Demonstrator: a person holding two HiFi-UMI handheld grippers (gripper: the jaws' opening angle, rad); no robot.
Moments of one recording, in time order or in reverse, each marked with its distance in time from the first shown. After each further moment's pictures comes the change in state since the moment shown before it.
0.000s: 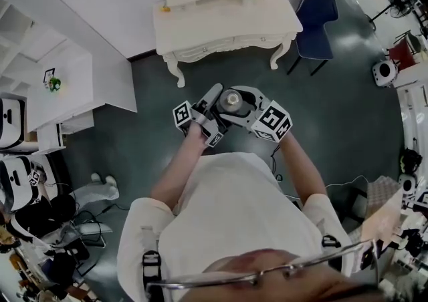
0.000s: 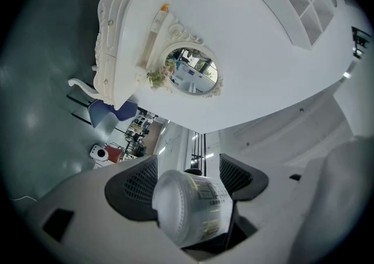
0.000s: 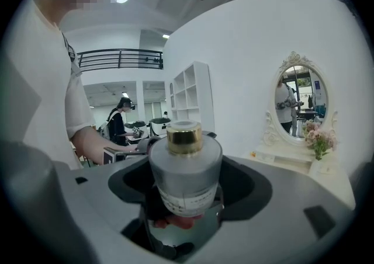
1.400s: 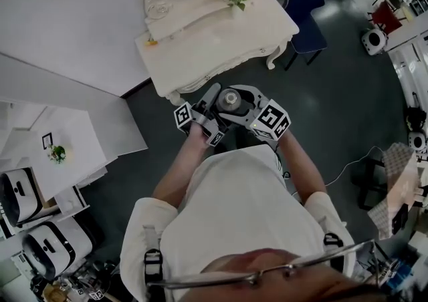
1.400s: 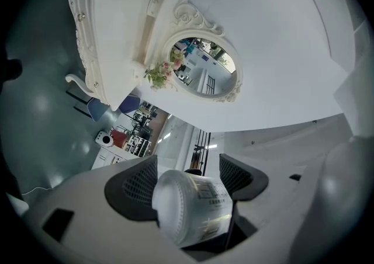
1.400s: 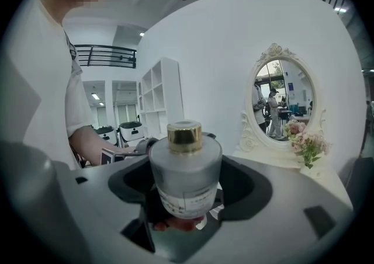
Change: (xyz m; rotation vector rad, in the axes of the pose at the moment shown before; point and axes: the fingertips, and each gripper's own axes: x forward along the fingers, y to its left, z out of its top) left arm 0.085 -0.018 0.184 -0.135 0.168 0.070; right arm 0.130 -0.165 0.041 0.082 -0.016 -0.234
